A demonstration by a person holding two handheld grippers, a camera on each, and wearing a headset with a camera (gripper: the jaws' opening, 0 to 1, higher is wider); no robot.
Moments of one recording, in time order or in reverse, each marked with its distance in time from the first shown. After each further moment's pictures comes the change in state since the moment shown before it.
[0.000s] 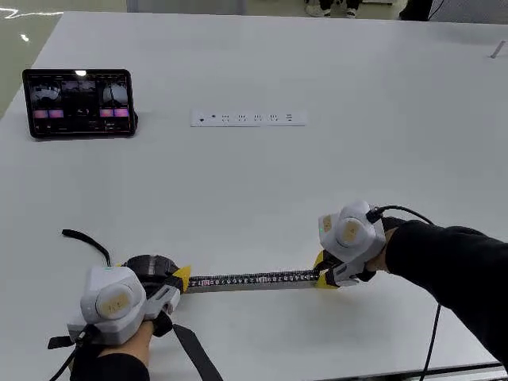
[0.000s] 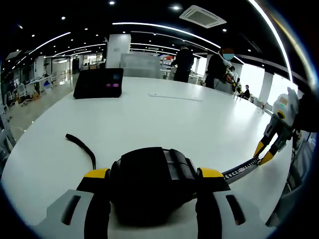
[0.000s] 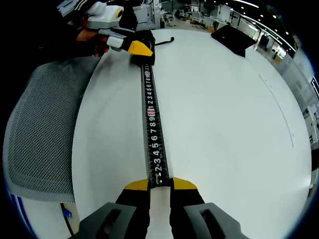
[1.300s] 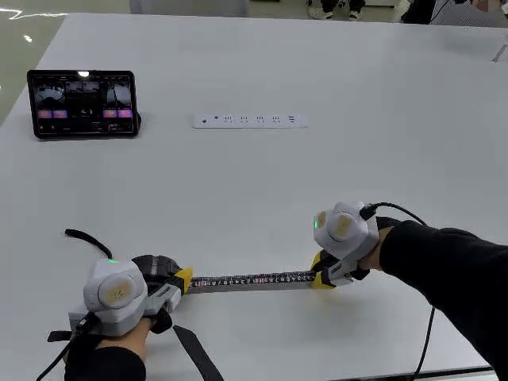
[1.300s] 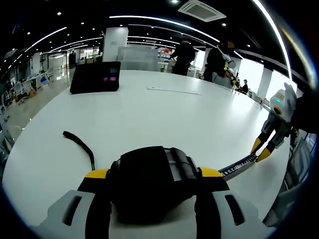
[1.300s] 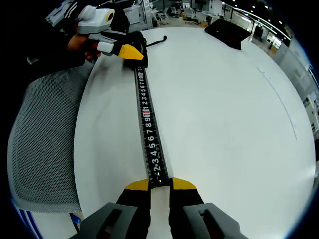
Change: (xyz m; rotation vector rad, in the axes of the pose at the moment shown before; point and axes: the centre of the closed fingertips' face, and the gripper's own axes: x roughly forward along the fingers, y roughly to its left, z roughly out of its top) left arm 0.002 -0.004 -0.003 0.003 0.071 -0.025; right arm 0.002 -0.001 0.010 0.086 0.015 0.026
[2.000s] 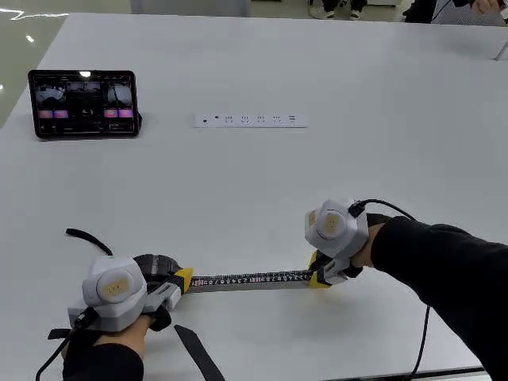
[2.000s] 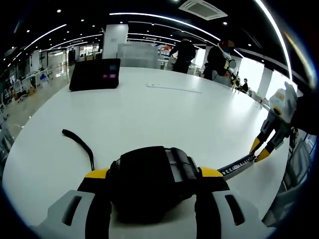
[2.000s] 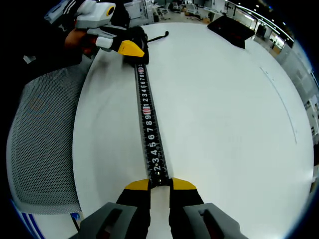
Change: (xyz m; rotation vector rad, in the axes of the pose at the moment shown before) left arm 0.000 0.000 -0.001 -0.008 0.024 -0.003; right arm 0.003 0.002 0.003 -0.030 0.051 -0.011
